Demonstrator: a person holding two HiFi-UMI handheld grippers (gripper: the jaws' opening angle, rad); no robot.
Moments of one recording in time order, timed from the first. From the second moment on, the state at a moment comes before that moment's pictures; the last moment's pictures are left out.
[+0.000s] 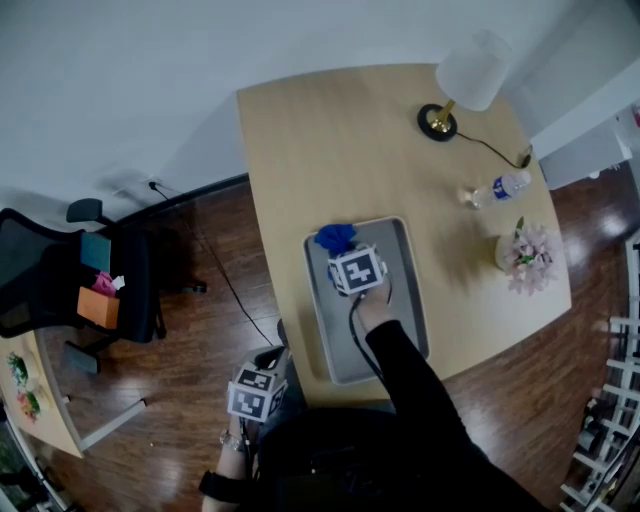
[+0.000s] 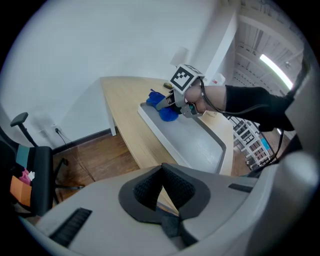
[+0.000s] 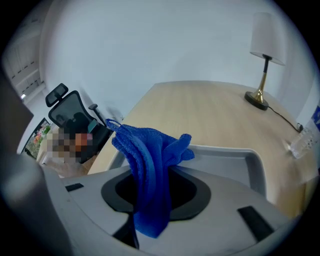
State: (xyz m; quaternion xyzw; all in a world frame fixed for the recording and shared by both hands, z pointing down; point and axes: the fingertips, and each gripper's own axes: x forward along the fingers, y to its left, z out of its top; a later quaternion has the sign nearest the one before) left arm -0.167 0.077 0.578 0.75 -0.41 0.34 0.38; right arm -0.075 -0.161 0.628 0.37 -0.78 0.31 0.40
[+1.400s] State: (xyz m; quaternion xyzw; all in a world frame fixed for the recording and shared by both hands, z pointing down) left arm -0.140 0.082 0.568 0.77 -0.39 0.35 0.37; right arm 0.072 -0.156 0.629 0.47 -0.72 0.30 0.41
